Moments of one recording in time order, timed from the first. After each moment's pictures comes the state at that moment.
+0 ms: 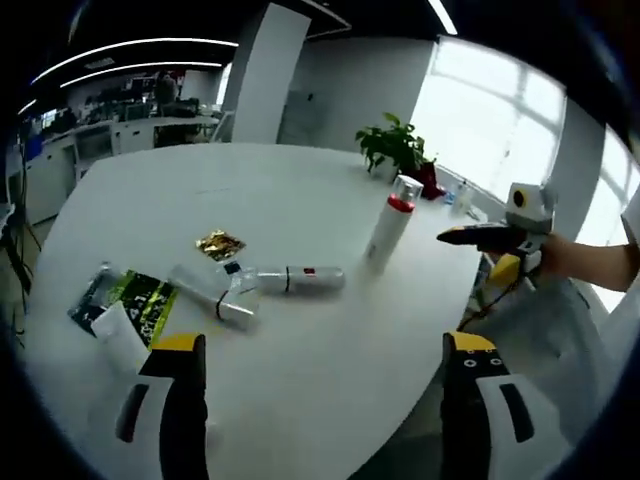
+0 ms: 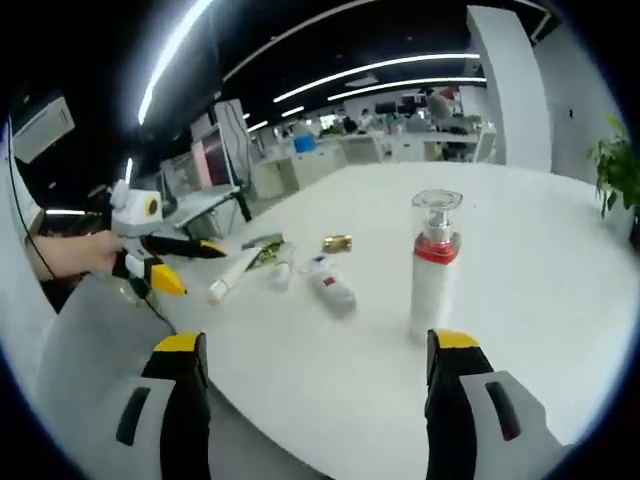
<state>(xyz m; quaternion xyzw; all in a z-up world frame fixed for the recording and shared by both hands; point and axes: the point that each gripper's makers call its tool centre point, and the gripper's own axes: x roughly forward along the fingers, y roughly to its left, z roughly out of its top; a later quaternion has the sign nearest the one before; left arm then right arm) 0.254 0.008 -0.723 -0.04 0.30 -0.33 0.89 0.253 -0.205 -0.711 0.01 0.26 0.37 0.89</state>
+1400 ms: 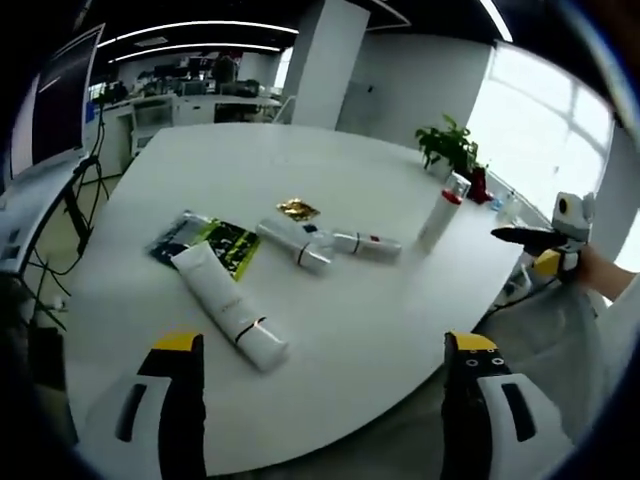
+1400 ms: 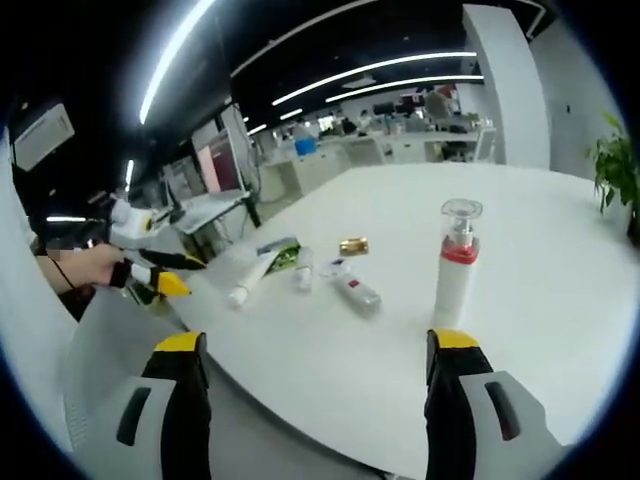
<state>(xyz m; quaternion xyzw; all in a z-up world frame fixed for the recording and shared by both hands) 0.226 0.088 -0.735 -0.06 0.35 -0.20 0.91 0.232 -0.188 -0.696 0.02 0.25 0.36 0.90</state>
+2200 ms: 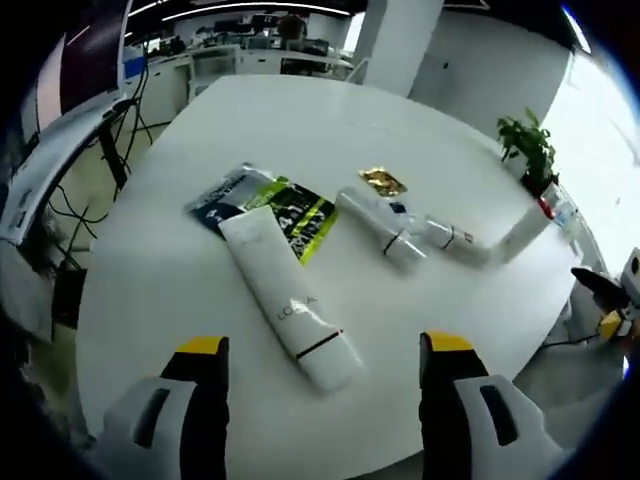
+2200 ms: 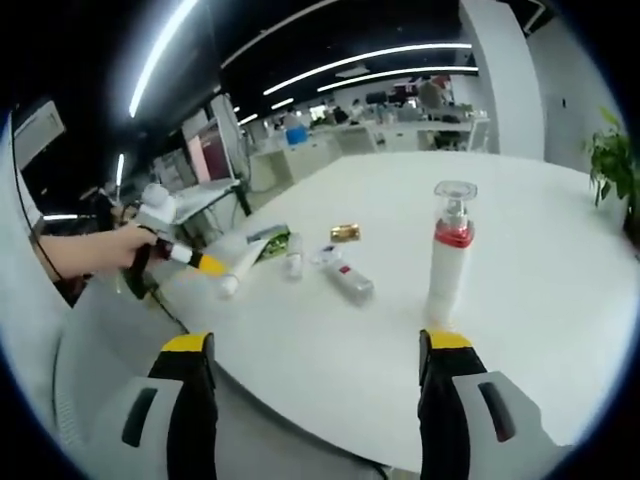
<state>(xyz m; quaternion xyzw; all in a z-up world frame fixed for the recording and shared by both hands) 0.276 0.125 -0.787 -0.07 0.46 -0.06 0.89 0.231 -0.191 -0.712 0.01 0.28 0.35 0.89</state>
